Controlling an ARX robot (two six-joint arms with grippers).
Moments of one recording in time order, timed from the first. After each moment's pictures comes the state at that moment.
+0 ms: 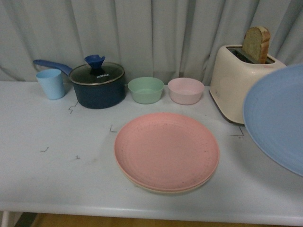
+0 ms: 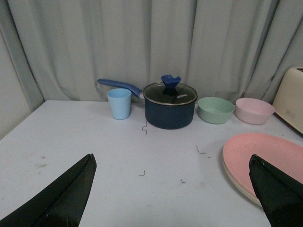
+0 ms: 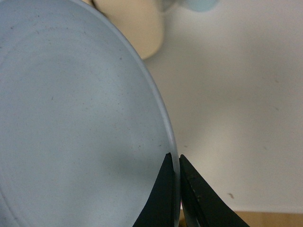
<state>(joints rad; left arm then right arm) 0.00 0.00 0.01 0.00 0.00 -0.01 -0.35 1.56 1.04 -0.34 -0.32 -0.17</state>
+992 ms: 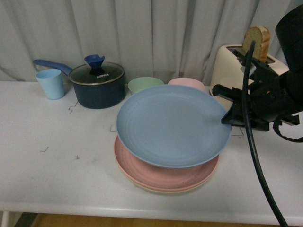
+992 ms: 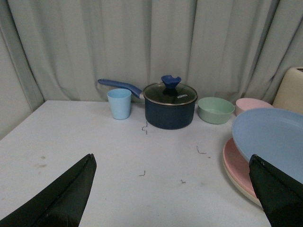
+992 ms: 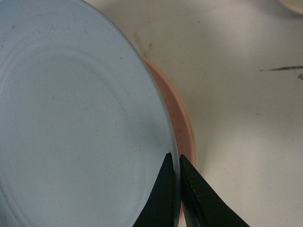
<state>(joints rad) 0.00 0.00 0.01 0.00 0.00 -0.01 0.16 2.02 1.22 -0.09 -0.27 0.36</state>
